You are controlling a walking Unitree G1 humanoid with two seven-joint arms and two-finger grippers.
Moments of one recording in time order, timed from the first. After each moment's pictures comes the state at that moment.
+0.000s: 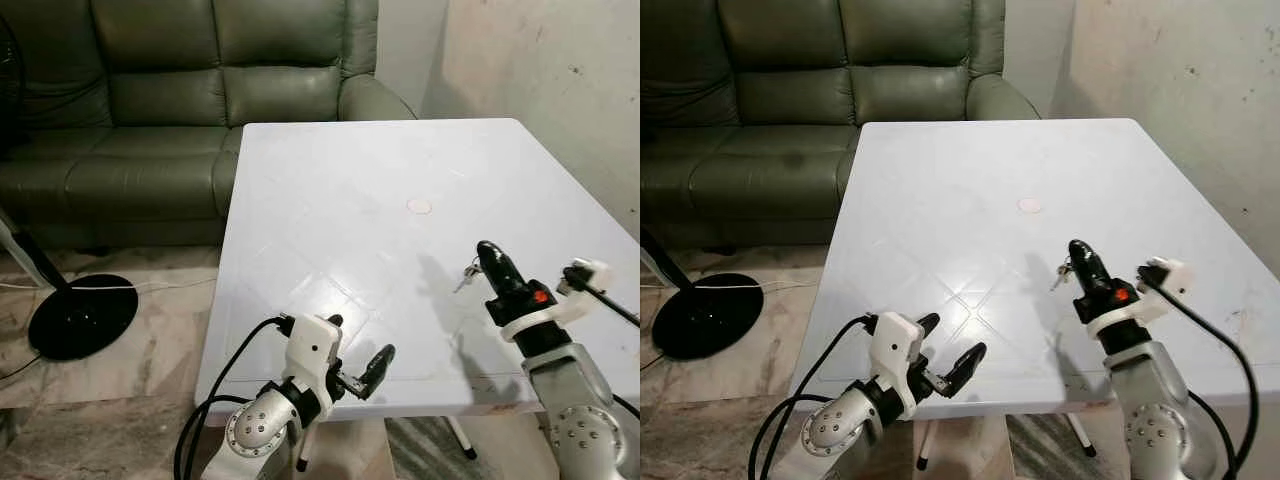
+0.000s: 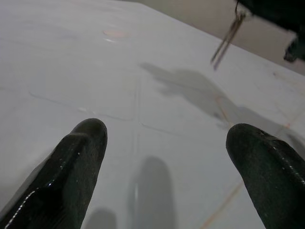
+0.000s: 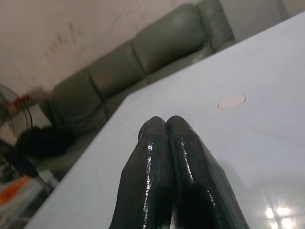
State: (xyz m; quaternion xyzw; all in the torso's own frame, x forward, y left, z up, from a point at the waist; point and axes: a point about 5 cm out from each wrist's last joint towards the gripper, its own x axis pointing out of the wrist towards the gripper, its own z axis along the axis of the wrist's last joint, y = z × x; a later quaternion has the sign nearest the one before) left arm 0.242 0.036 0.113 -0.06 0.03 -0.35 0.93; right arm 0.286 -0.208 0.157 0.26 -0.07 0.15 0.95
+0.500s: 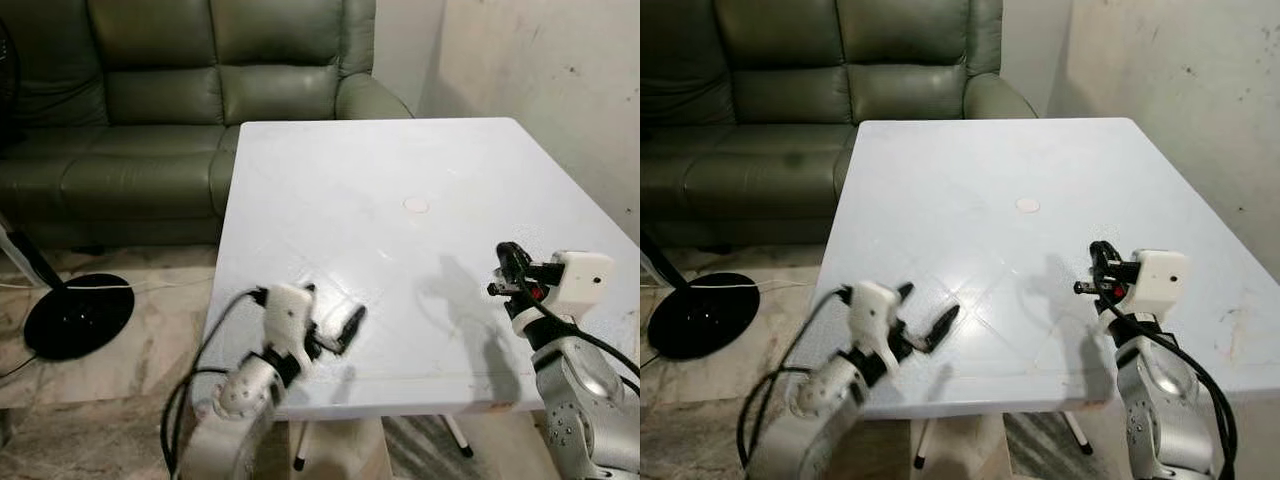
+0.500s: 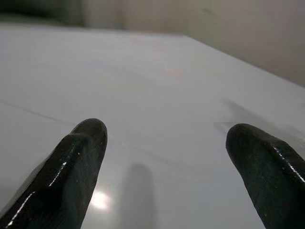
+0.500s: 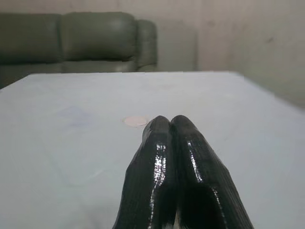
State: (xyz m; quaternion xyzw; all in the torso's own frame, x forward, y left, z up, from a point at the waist) left arm 0.295 0.087 0.146 -0.06 -0.03 -0.23 0.97; right arm 0.294 -0.228 0.166 0.01 -0.10 -0.01 1.00
